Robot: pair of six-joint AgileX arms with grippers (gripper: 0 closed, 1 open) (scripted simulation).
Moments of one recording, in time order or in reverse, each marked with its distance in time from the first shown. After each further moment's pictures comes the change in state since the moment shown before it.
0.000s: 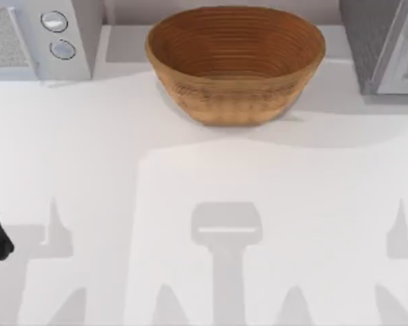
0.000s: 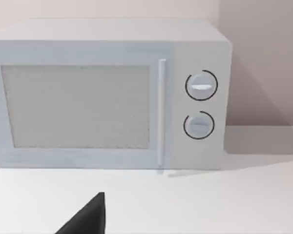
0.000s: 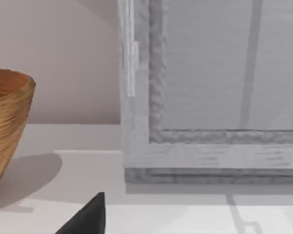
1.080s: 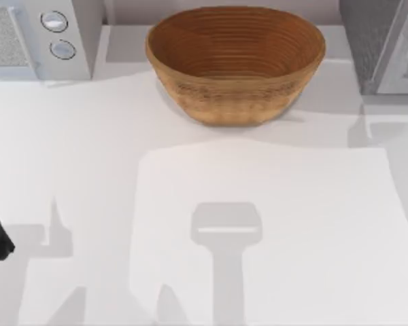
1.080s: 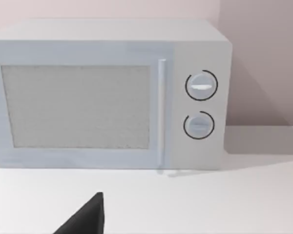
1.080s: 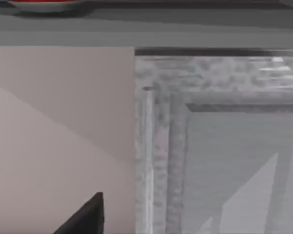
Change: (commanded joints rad) left arm 0.000 0.000 0.000 0.000 0.000 0.000; right arm 0.119 0.853 1.100 -0.266 0.127 0.008
